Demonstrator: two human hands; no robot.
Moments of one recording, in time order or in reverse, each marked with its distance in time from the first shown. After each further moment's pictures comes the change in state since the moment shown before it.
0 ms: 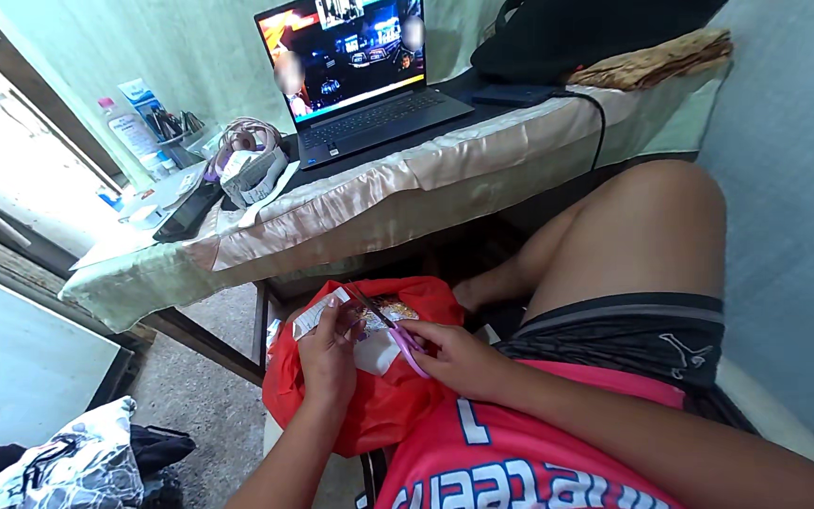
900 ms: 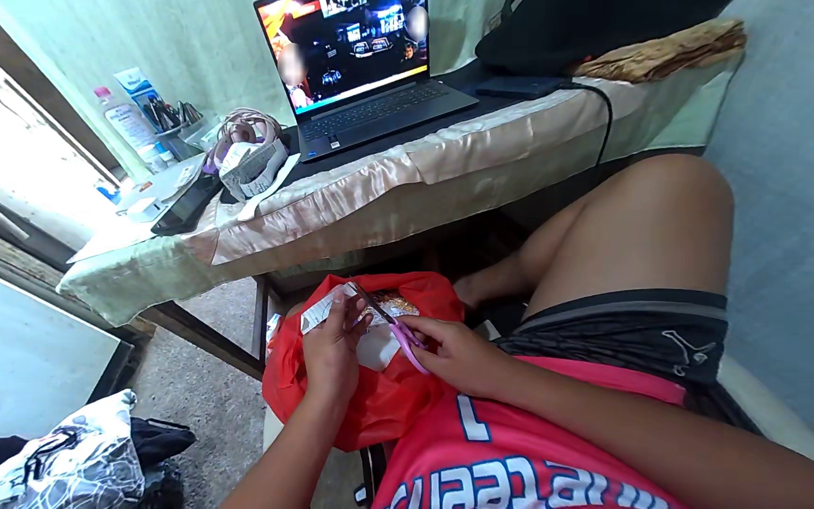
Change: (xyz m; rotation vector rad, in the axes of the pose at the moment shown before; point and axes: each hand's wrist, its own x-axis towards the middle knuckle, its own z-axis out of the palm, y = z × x) left_hand -0.003 0.000 0.005 0.074 0.013 -0.049; right_hand 0.000 0.001 0.002 -0.022 0.009 0.002
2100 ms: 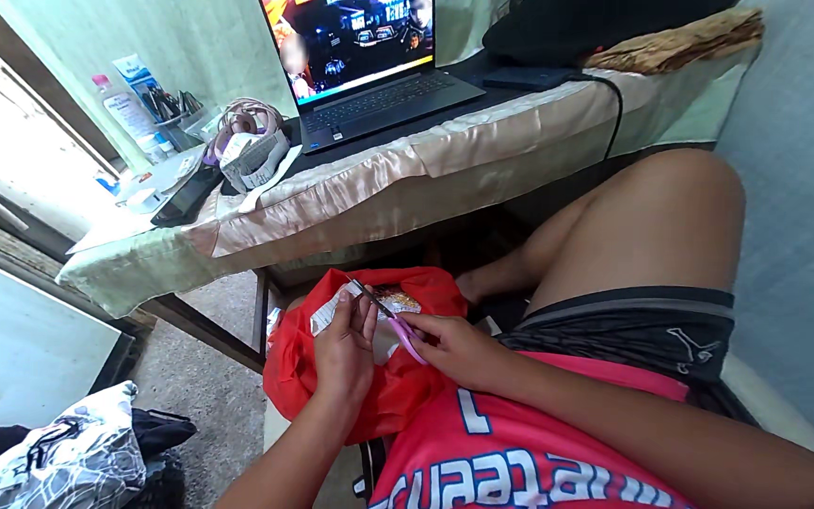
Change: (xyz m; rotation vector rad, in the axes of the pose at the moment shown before) left_hand -0.012 -0.005 0.009 -0.227 0.036 -0.112; right_hand 0.004 -0.001 -0.001 -0.070 -0.034 0.017
